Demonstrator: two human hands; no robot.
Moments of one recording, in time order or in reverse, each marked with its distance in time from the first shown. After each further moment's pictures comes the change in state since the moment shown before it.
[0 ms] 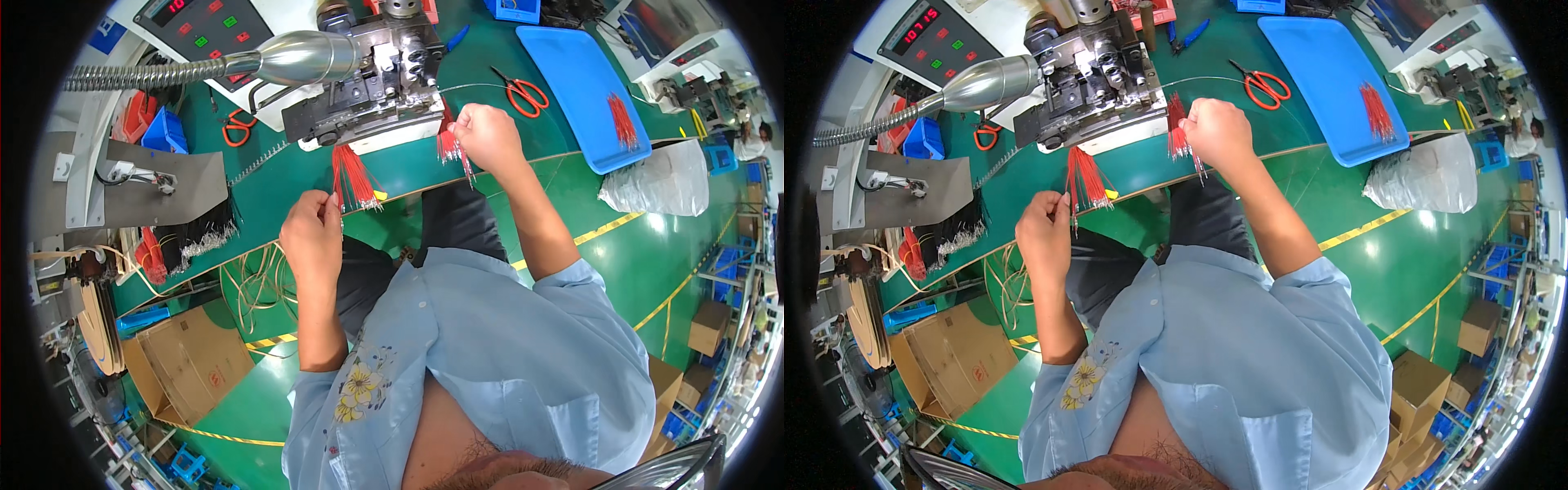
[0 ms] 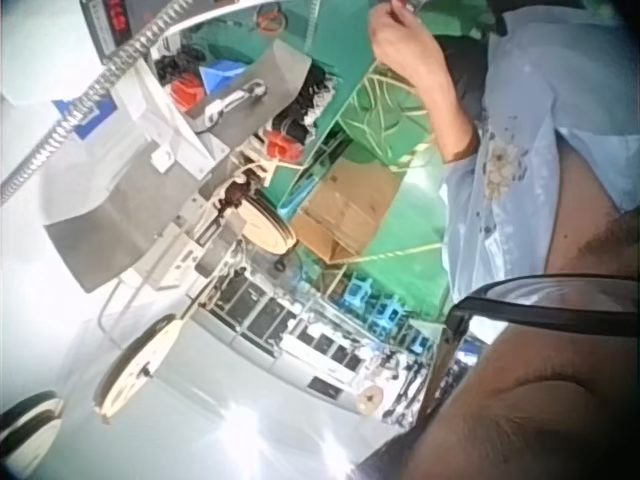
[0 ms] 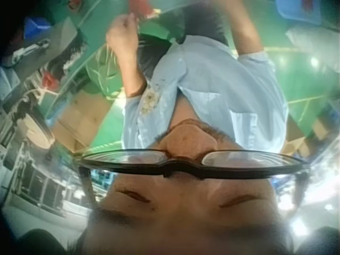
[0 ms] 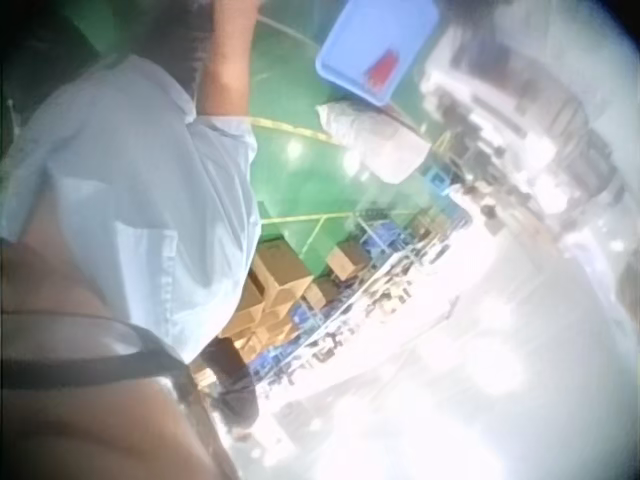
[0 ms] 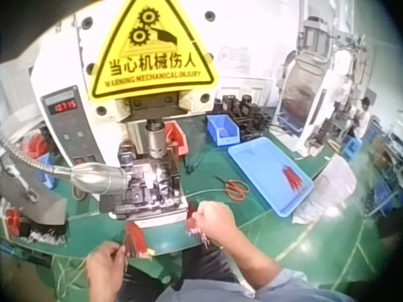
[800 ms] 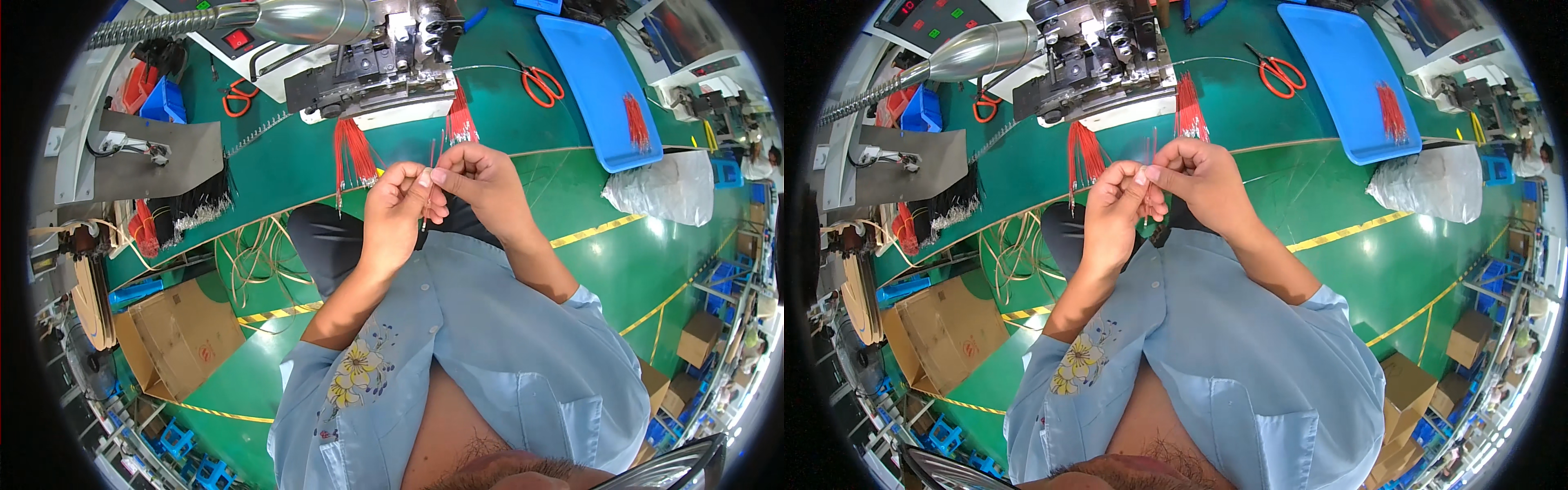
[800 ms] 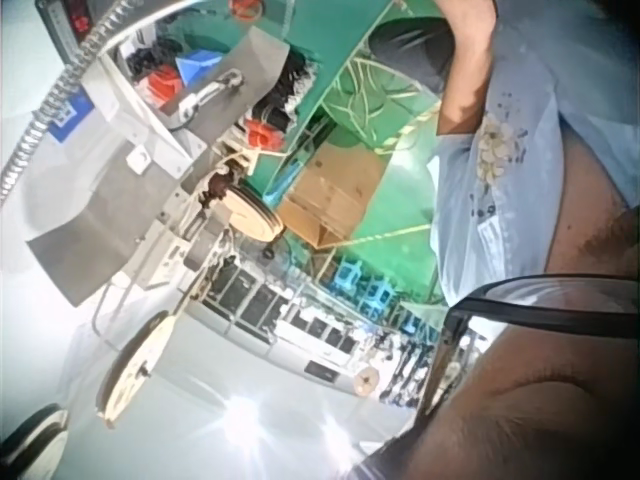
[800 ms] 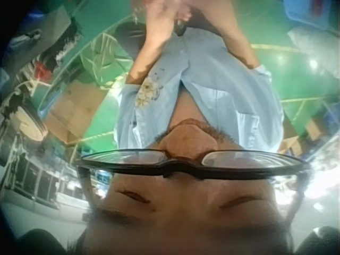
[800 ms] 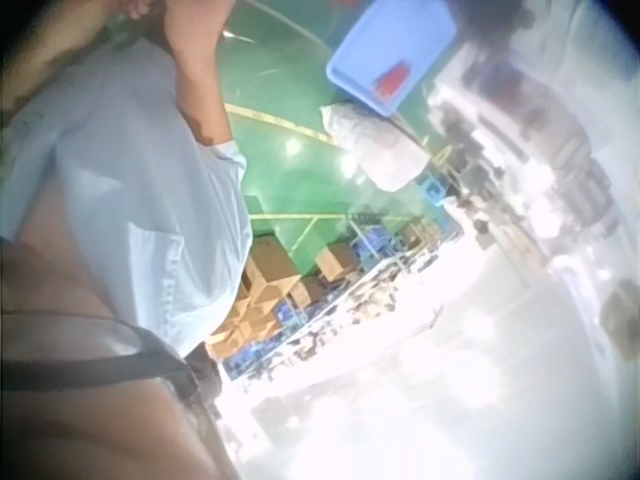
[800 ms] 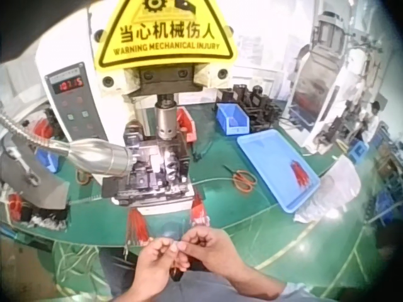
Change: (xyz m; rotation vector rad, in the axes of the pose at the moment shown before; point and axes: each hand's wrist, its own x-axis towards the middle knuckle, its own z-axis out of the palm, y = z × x) left_hand -0.032 0.050 0.059 -1.322 -0.505 -0.349; right_hand -0.090 -0.039 -0.001 1.179 -0.322 0.053
